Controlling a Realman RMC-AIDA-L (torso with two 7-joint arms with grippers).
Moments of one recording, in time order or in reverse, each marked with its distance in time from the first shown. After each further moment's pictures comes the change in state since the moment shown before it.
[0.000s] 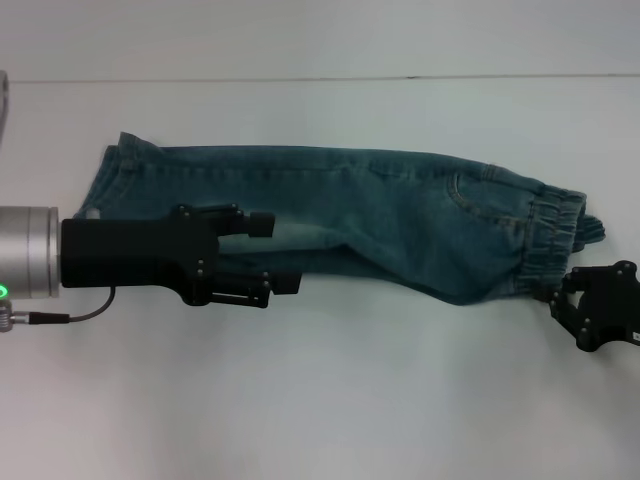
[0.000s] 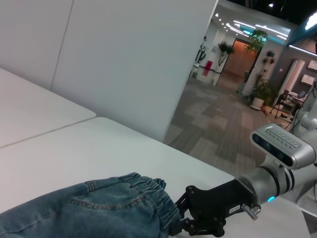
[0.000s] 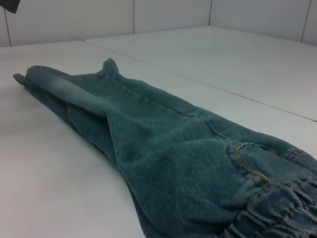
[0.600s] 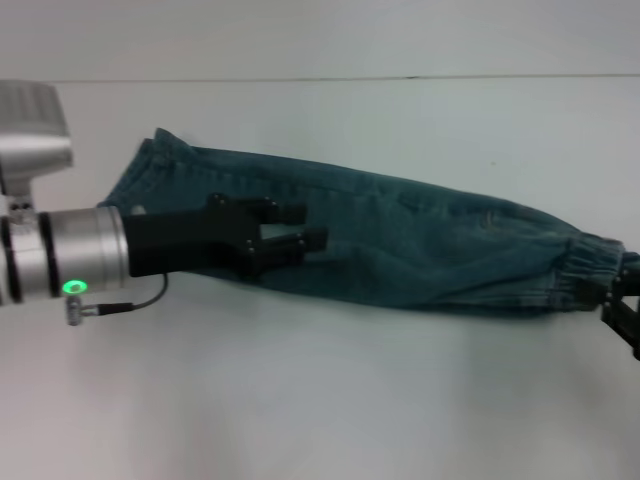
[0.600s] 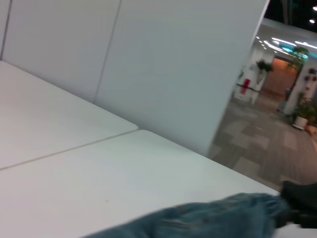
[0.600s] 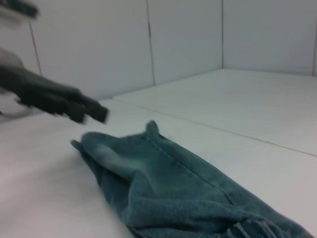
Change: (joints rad) left arm -0.046 -0.035 0.015 -0.206 -0.058 -0.269 0.142; right arm -0.117 0.023 0.032 -0.276 0.011 -0.324 0.234
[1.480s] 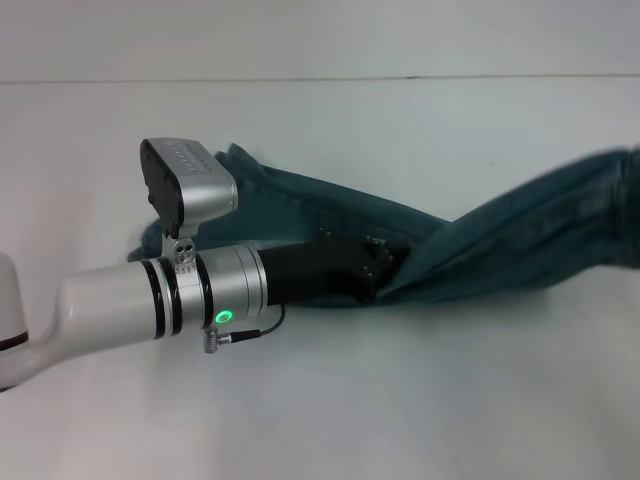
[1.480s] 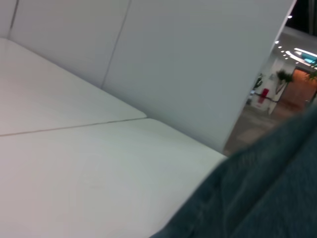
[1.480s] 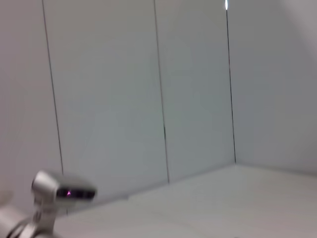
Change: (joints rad) left arm -0.217 -0.006 0.007 -0.573 -0.192 -0.354 0.333; right arm 0.008 -0.005 0.064 -0.242 0.207 -0.248 0.253
